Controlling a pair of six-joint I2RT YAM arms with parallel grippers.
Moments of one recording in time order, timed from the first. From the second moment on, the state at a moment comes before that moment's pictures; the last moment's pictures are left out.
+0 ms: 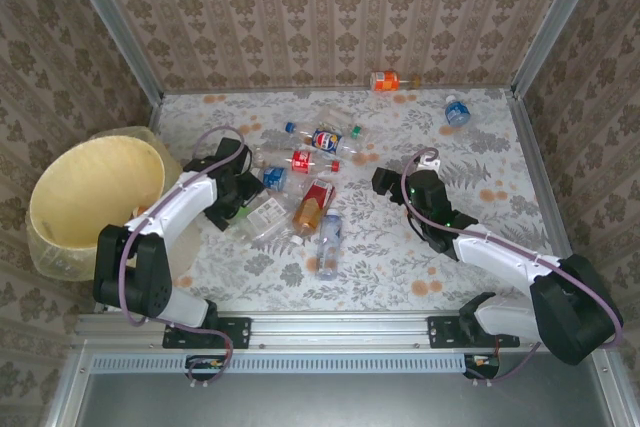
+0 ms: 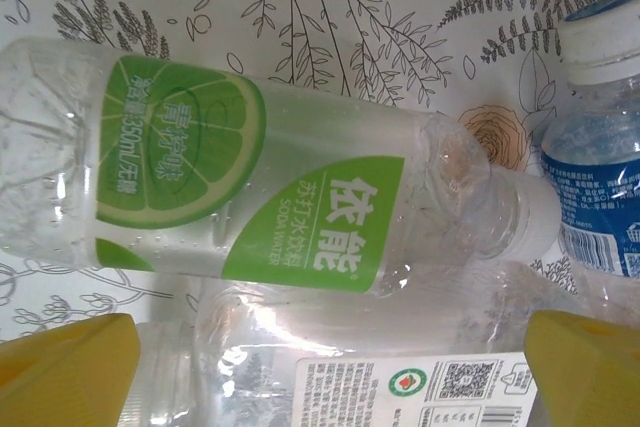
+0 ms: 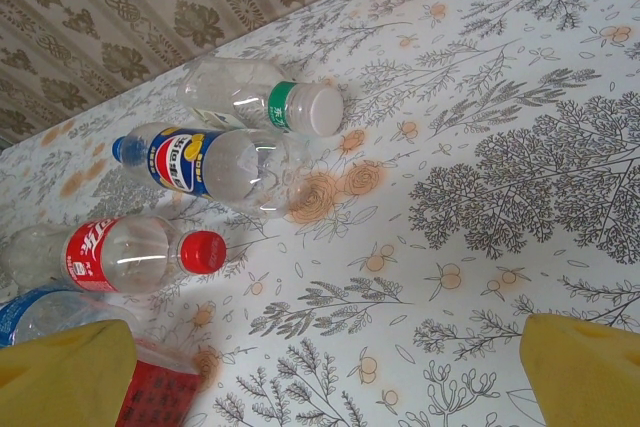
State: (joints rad) left arm -0.33 1.46 0.99 -0.82 -0.06 -1.11; right arm 0.49 1.21 0.54 0.22 0.28 0.63
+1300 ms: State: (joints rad) left arm -0.25 1.85 1.15 -0.55 -0.28 -1.17; right arm 0.48 1.15 0.52 0.19 0.26 0.63
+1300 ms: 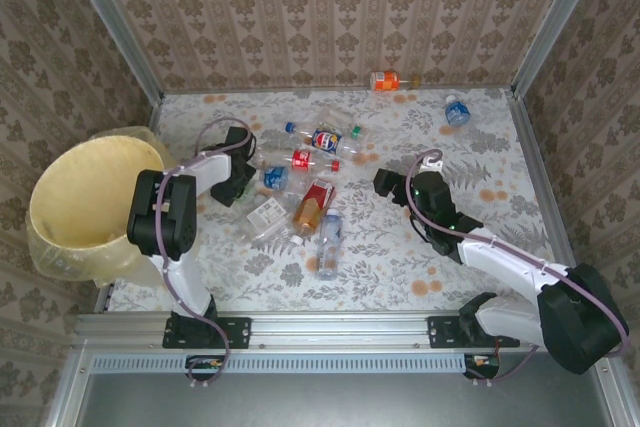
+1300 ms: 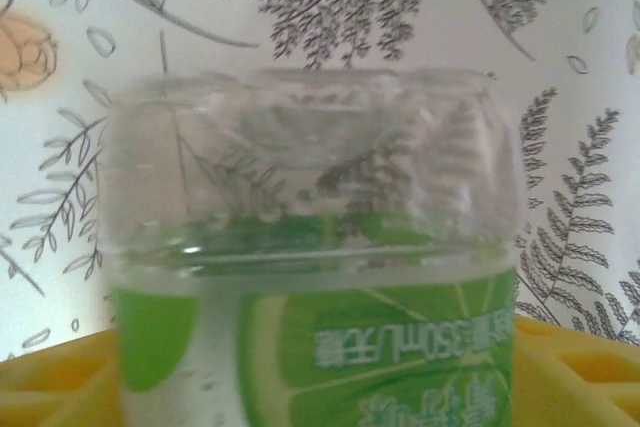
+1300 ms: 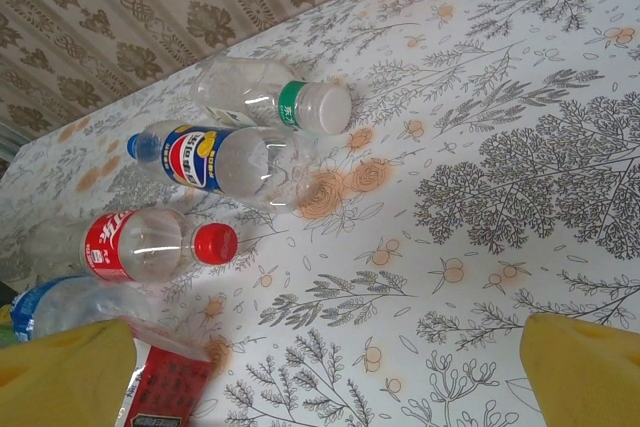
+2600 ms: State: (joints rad) left arm -0.28 1.30 1.35 -0.53 -0.32 -0.50; right arm 0.48 1.19 0.52 0.23 0.14 0.53
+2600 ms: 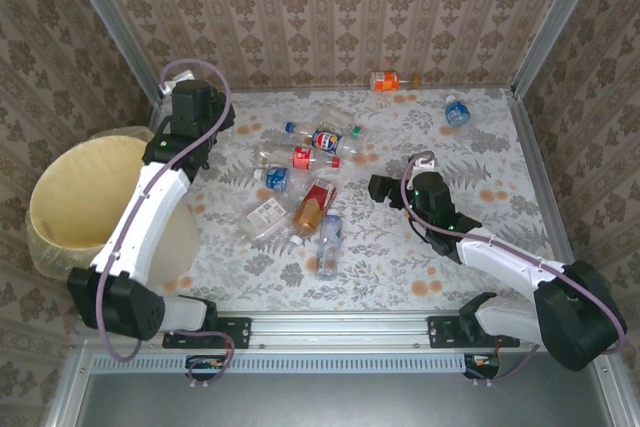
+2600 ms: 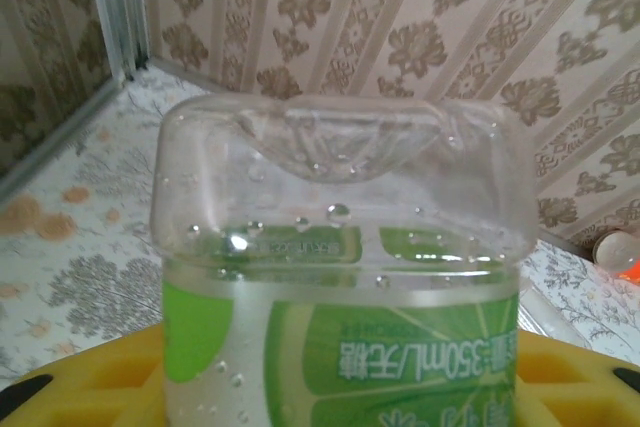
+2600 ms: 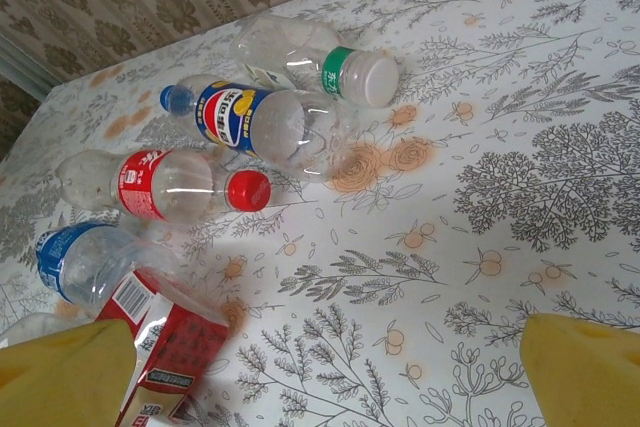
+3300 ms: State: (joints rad) left arm 0.05 1.05 1.51 -0.96 -0.50 -0.35; right arm 0.48 1.33 0.63 0.26 0.06 0.52
